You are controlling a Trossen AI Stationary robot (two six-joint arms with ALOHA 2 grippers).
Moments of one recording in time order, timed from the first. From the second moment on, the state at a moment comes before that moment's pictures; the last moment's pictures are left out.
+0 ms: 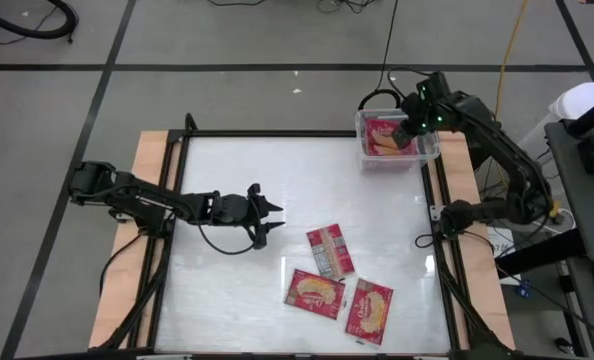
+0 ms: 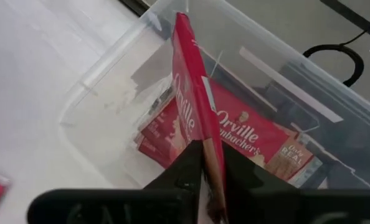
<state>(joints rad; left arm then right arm) -0.06 1.39 0.58 0.35 -0.18 -0.06 -1.08 1.24 1.18 -0.96 -0.18 -0.20</state>
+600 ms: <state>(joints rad) -0.06 1.39 0.58 0.34 -0.18 -0.02 -1.05 1.30 1.16 -0.84 0.11 -0.14</state>
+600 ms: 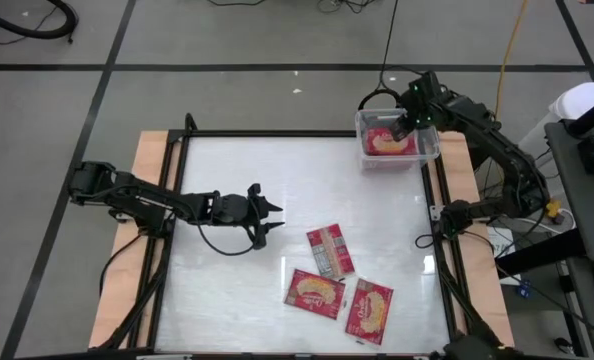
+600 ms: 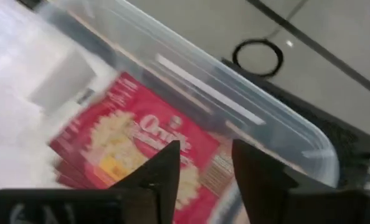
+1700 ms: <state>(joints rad) -0.24 1.39 0.58 0.29 -0.28 -0.11 0.23 1.15 0.50 0.29 0.51 0.28</state>
